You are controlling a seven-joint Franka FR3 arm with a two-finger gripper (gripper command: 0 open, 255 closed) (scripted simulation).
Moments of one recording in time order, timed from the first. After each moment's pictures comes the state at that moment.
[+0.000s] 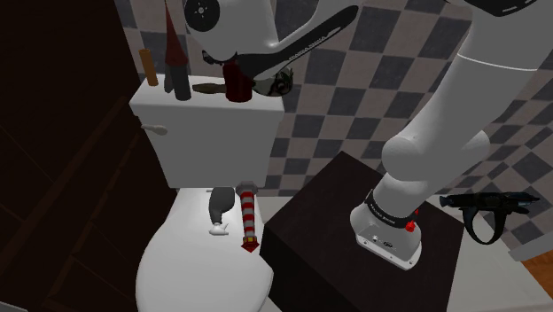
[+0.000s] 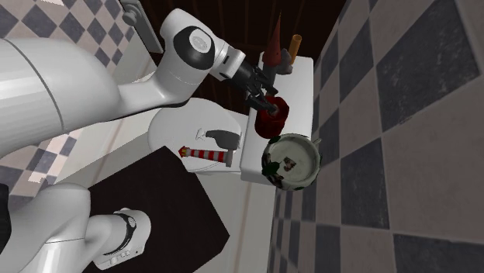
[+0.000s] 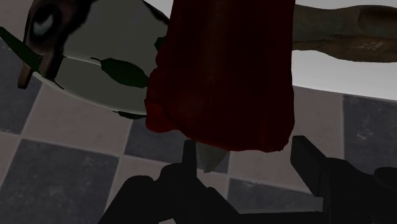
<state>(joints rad) -0.50 0.13 0.83 -2.07 -1.26 2.11 1.68</state>
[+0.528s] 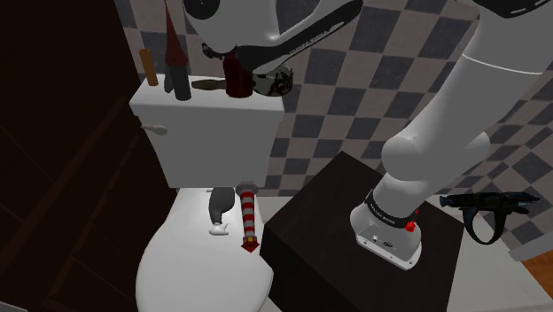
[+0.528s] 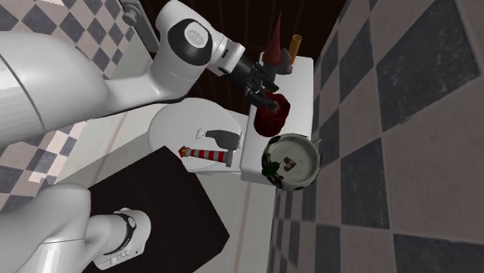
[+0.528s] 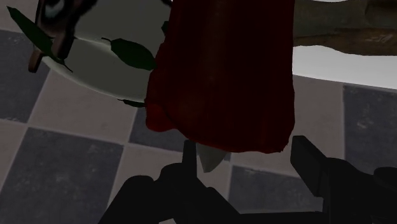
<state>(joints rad) -0.51 0.08 0.83 -2.06 -1.21 2.12 1.63</state>
